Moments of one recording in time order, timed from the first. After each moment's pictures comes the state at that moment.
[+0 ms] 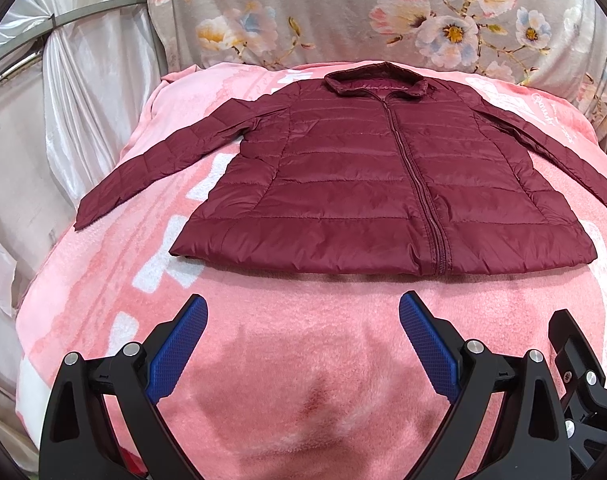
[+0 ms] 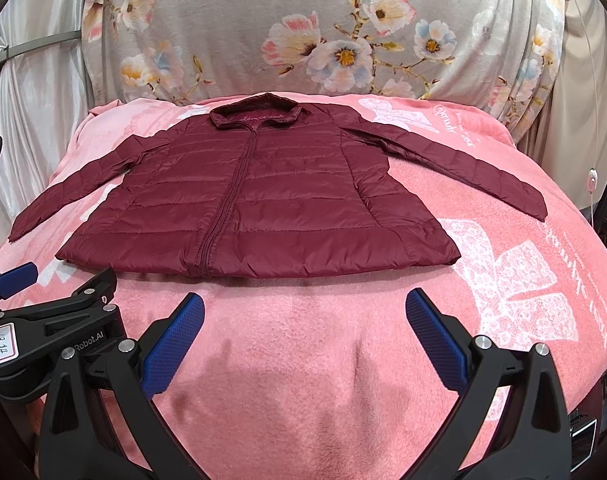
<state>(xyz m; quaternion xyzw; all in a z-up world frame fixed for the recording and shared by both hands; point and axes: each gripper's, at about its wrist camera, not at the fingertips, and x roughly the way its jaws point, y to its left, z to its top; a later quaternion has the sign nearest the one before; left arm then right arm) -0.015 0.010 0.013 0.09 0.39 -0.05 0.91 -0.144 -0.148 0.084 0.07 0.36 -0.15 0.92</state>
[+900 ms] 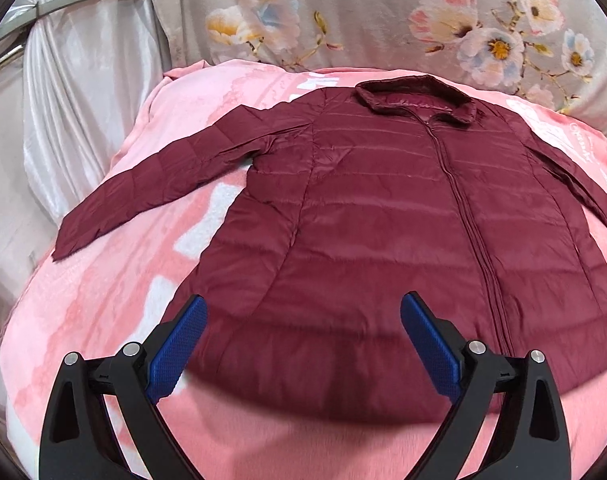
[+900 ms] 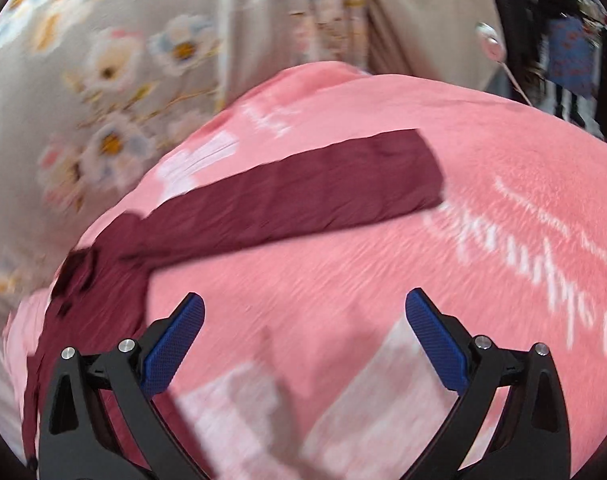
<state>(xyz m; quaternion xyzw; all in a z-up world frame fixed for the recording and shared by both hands) 0.107 0.014 0.002 0.06 0.39 -0.02 0.92 -0.105 -0.507 0.022 0.35 0.27 -0.35 0.83</state>
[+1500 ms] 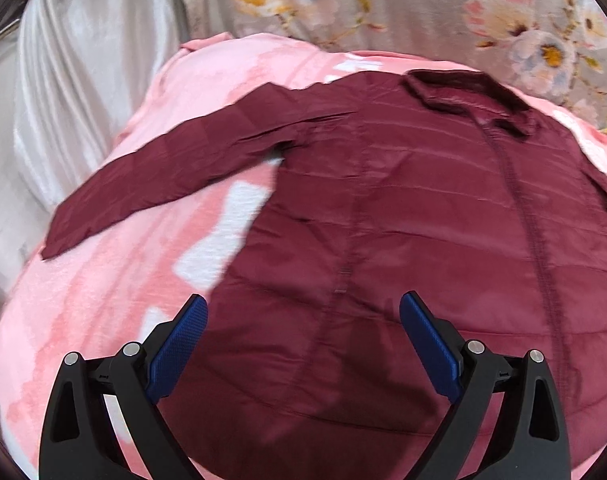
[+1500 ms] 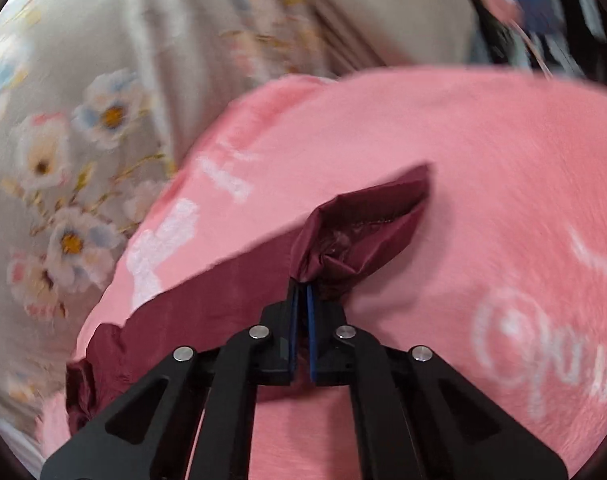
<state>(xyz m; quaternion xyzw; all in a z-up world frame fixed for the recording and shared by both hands) 0.176 0.043 -0.022 0.05 0.42 0.03 0.90 -0.001 -0.569 0.036 0.36 0.20 -0.34 0.85</state>
